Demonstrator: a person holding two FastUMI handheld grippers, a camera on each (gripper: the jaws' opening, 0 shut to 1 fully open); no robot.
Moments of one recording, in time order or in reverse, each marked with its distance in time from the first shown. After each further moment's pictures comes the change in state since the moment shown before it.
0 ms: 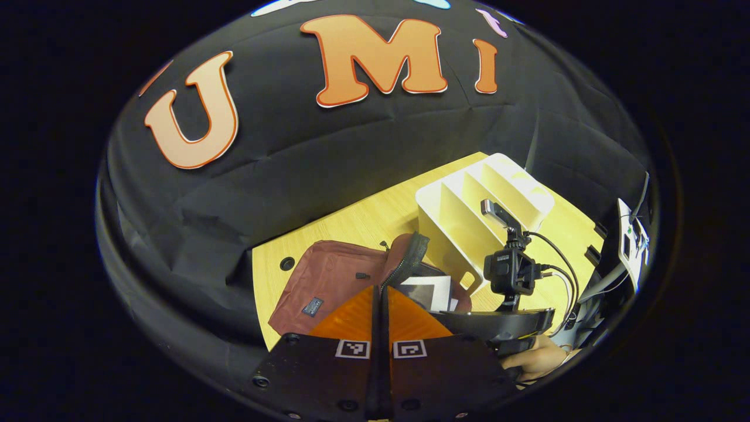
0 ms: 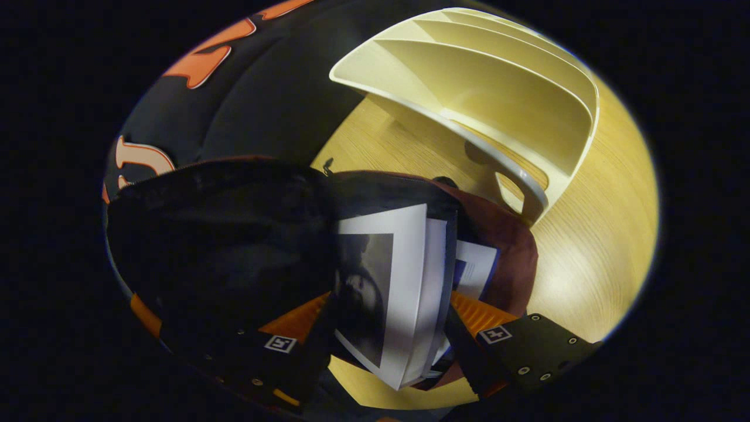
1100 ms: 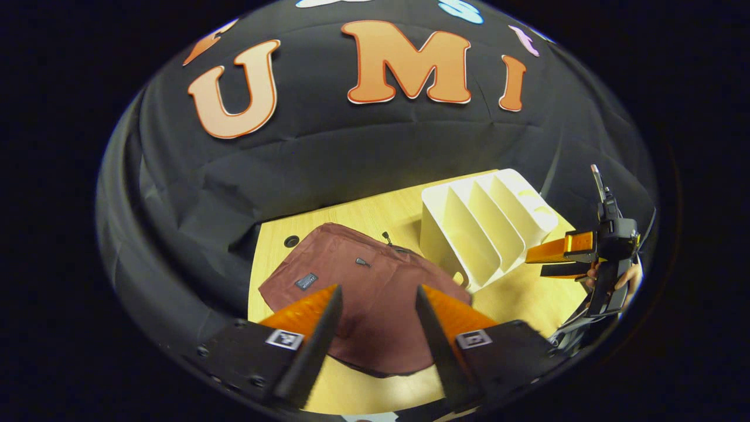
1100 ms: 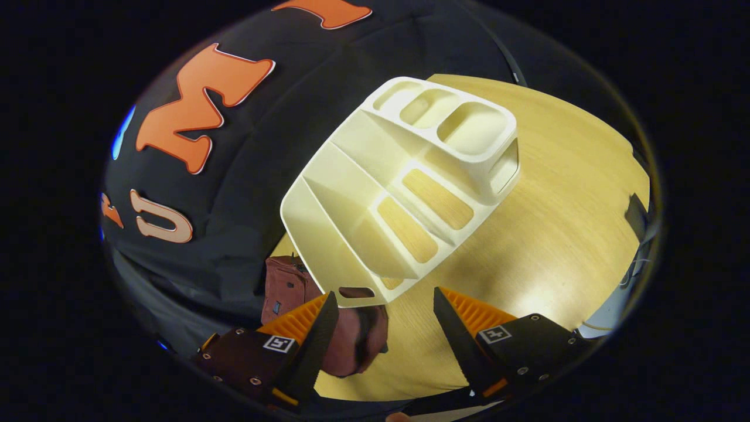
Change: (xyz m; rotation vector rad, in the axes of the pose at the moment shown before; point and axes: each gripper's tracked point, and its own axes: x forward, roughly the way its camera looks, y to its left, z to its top) left arm -0.032 -0.038 -0.033 -0.215 -0.041 0.102; right arm -0.176 -0.148 0.140 -0.049 -0.160 -0.014
